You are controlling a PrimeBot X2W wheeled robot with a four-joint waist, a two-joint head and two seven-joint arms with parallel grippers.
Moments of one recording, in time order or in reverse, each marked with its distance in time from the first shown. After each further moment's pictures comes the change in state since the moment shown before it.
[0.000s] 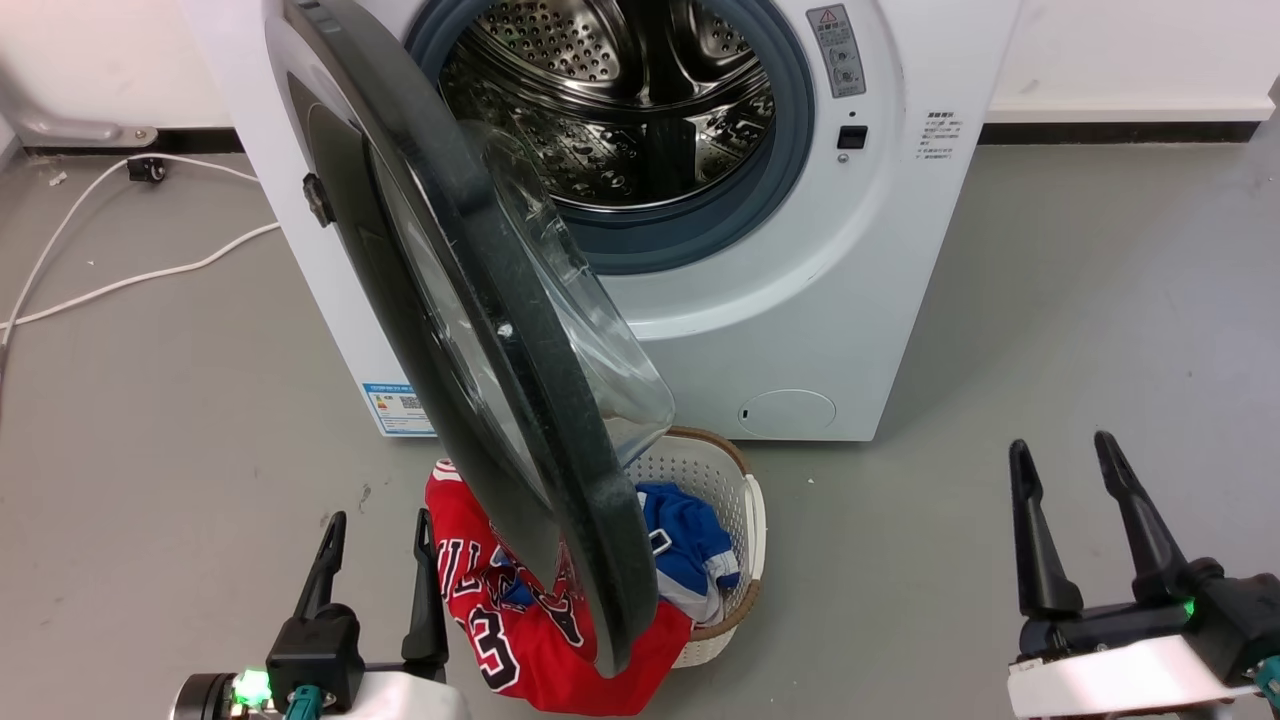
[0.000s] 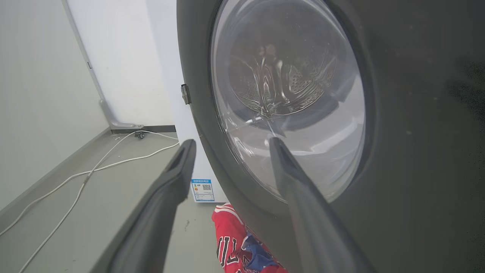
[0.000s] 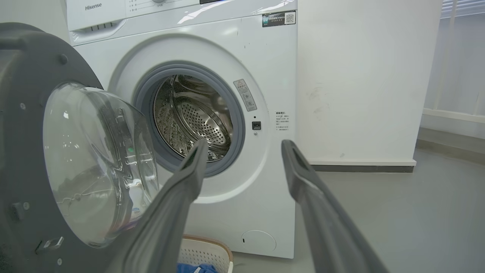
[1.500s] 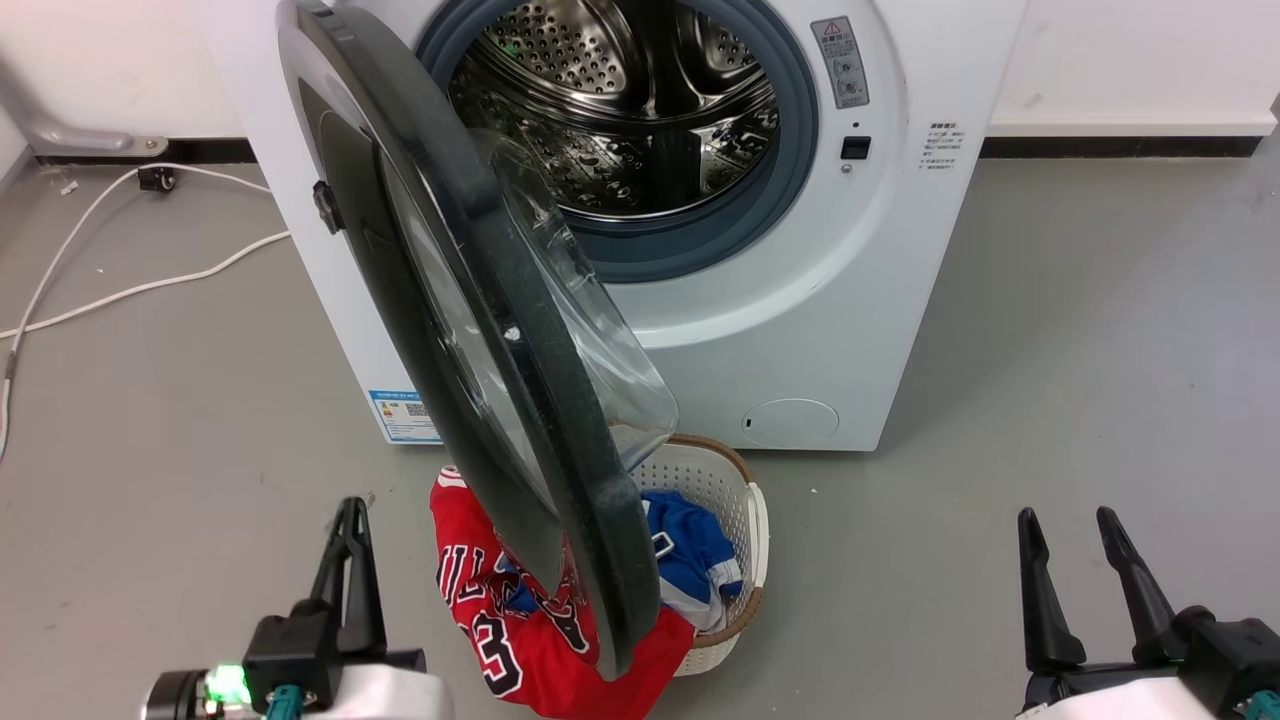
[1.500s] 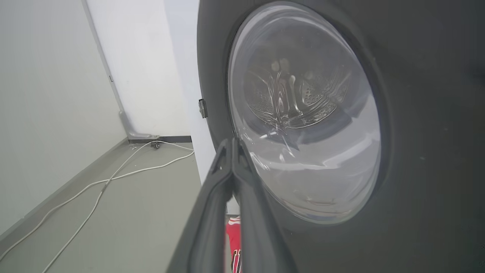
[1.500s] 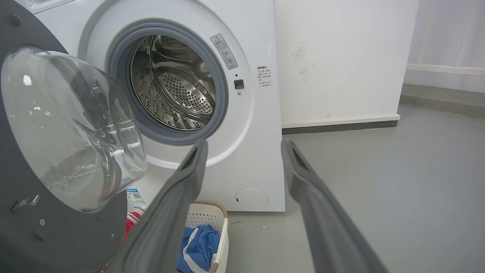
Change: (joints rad) left arm 0.012 0.002 0.020 -0.044 0.019 0.028 0.000; right arm 0.062 0.009 -0.033 0.109 0.030 0.000 0.000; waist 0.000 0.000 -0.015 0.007
